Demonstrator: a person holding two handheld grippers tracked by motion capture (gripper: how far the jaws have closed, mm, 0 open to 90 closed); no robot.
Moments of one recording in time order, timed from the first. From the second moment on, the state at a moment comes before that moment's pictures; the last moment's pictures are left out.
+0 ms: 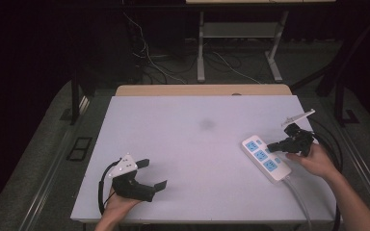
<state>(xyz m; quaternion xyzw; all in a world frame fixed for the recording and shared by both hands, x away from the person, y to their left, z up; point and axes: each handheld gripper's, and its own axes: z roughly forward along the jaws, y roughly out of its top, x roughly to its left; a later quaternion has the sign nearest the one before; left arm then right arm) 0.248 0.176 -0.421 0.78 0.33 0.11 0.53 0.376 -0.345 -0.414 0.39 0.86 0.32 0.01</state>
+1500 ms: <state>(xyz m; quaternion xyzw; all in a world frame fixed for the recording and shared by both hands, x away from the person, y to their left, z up) 0.248 0.177 -0.421 0.78 0.33 0.11 0.53 0.368 -0.340 -0.415 0.39 0.87 0.31 0.03</state>
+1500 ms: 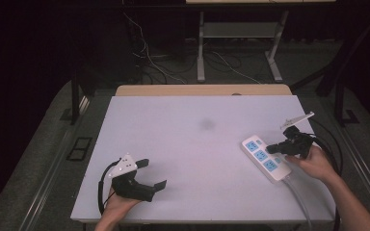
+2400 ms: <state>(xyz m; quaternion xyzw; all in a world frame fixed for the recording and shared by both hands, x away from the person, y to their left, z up) 0.248 0.179 -0.420 0.77 0.33 0.11 0.53 0.378 -0.342 -0.374 0.38 0.86 0.34 0.03</state>
